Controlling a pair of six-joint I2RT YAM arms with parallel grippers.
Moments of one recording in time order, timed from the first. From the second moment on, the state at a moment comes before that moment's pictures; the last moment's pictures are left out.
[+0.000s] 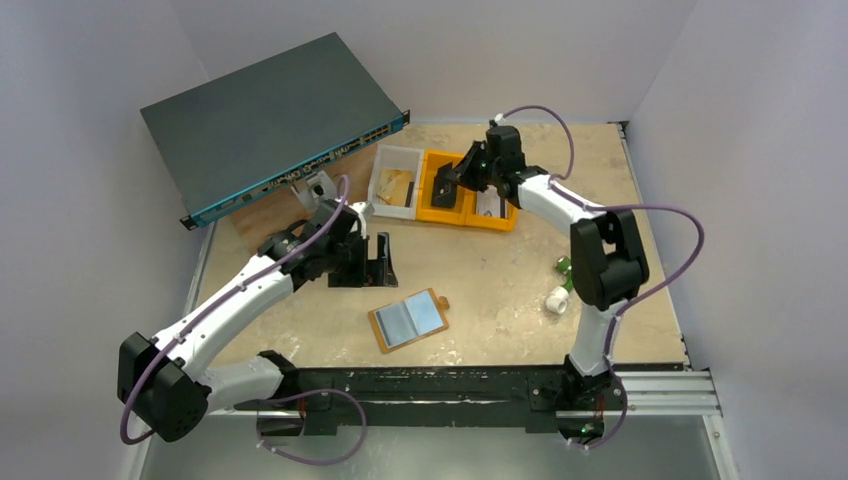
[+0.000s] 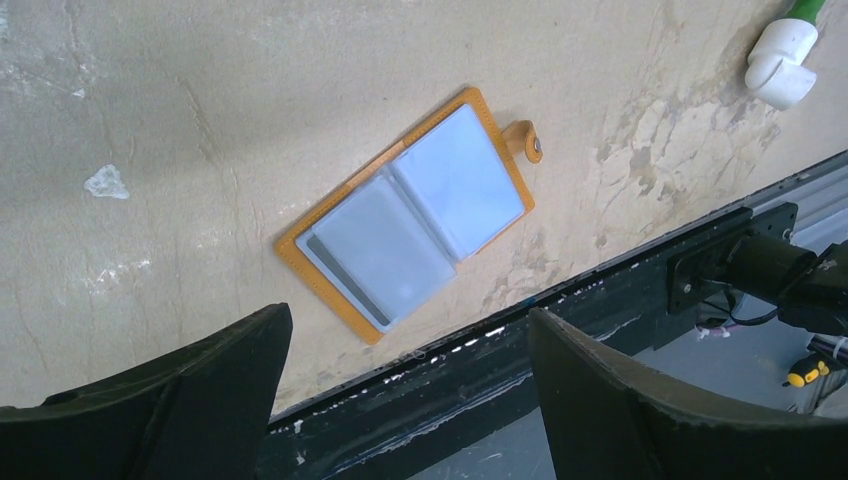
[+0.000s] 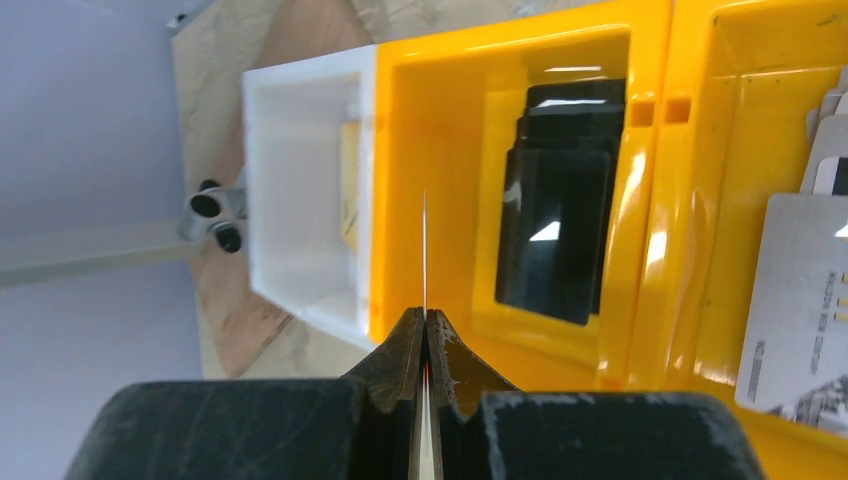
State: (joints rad) left arm -0.59 1.15 0.95 -0.77 0.18 -0.58; right arm 0.37 1.87 1.37 -0.05 -0.20 0.81
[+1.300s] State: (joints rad) left arm -0.53 1.14 0.92 -0.78 0.21 -0.59; right arm 0.43 1.78 1.46 -0.35 -0.11 0.68
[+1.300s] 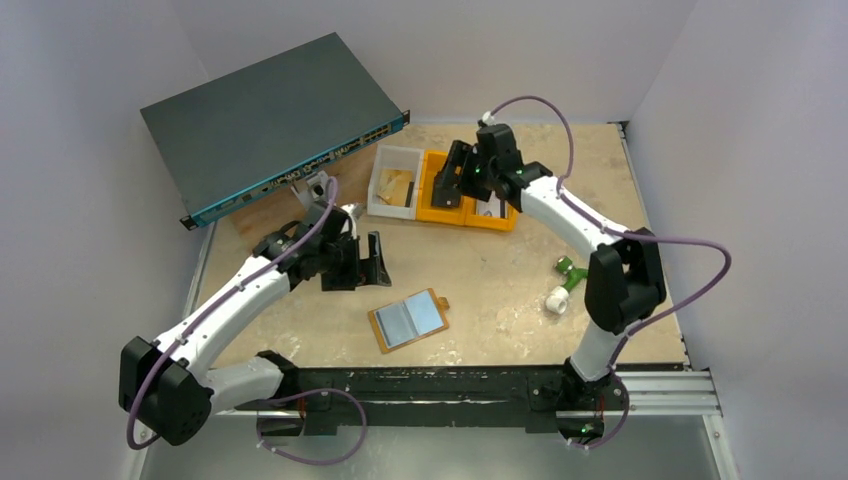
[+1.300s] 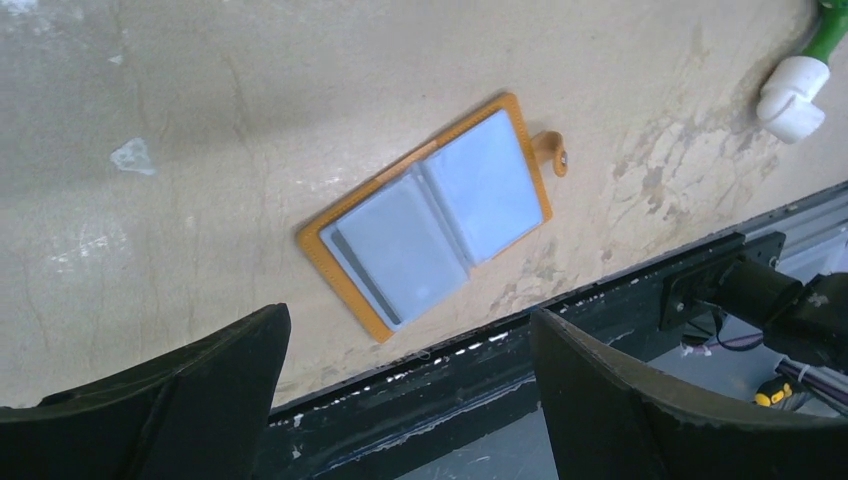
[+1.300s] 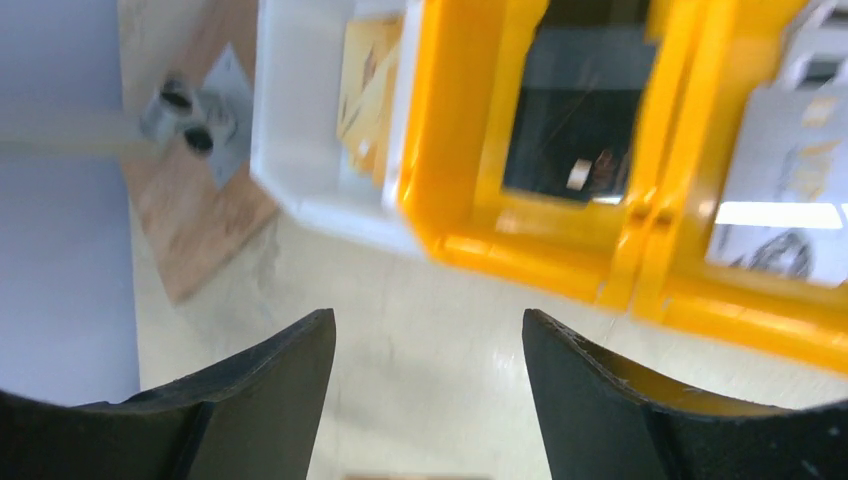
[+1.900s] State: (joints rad) left arm -0.39 1.09 0.78 -0.81 0.14 -0.69; right arm 1.04 1.61 1.07 -0.34 0.04 0.70
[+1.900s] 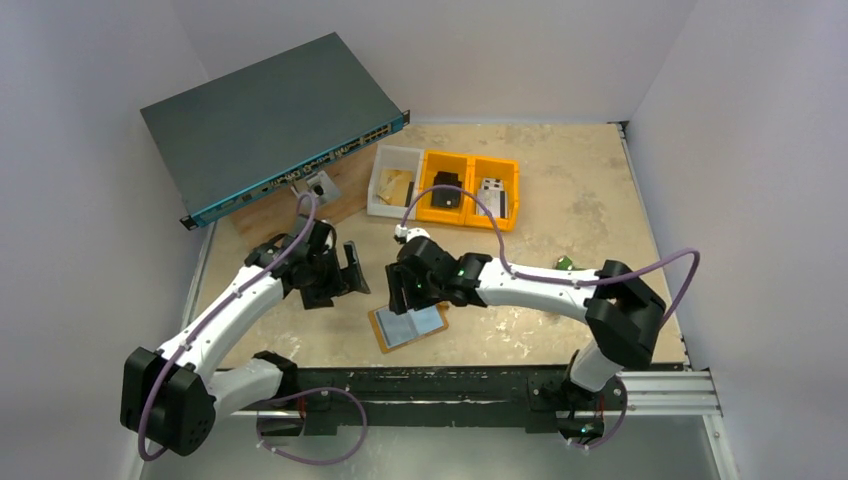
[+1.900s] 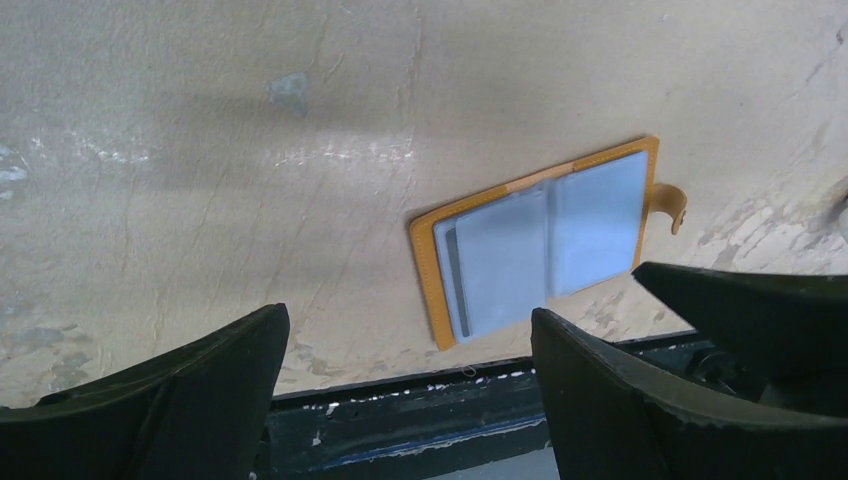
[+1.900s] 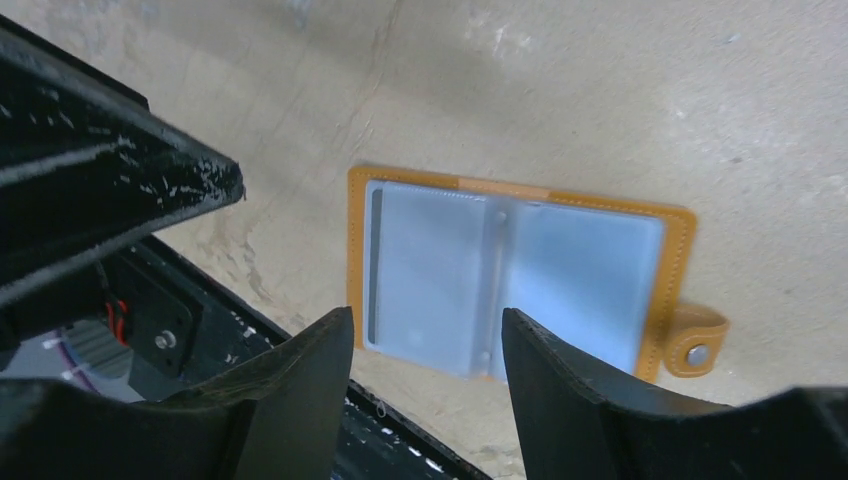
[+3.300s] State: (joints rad) left arm -0.36 1.15 0.69 -0.73 0.23 -0.72; right arm 1.14 1.84 1.11 -0.29 0.11 0.76
